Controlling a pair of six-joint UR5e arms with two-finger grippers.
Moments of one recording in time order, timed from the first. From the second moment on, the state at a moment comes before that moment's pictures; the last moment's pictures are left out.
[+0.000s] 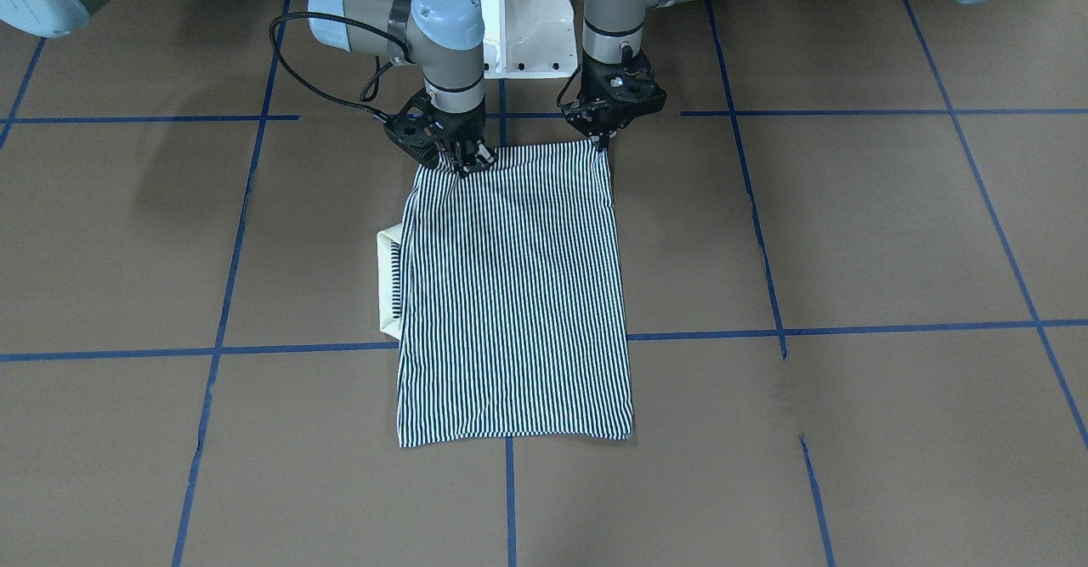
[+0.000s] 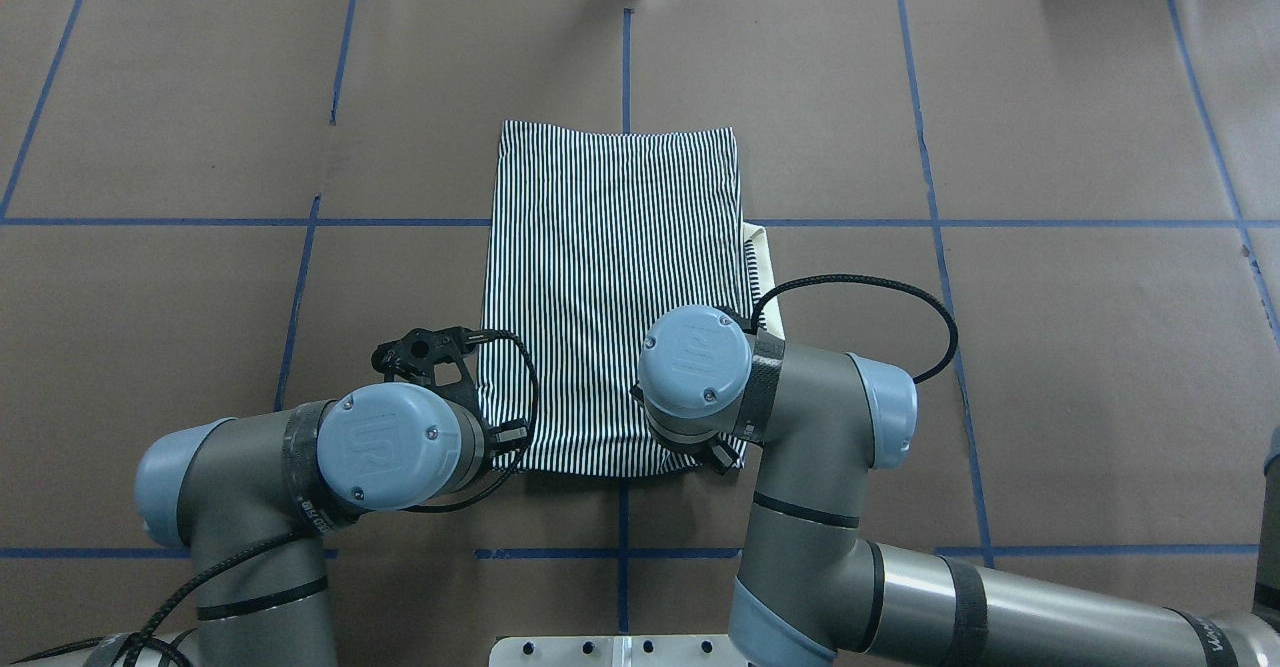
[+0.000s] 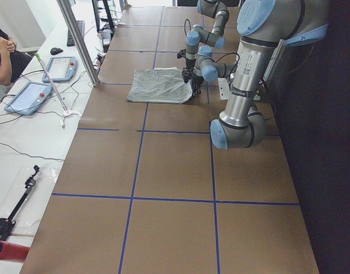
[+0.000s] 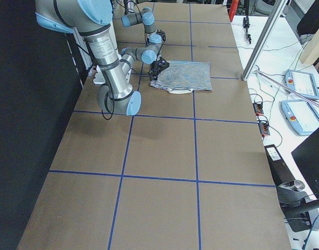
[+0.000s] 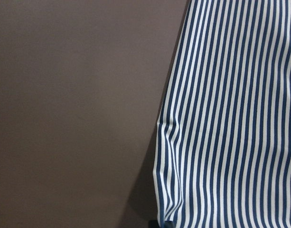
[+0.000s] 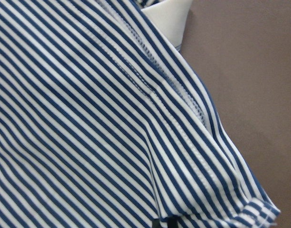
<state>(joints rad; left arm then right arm) -0.29 -2.03 -1.95 -1.51 -1.61 -1.62 0.34 -0.92 1.68 -1.61 1.79 2.08</state>
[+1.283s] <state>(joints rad) -0.29 -2.03 -1.95 -1.51 -1.61 -1.62 0.34 -0.94 1.67 -1.62 1.79 2.07</state>
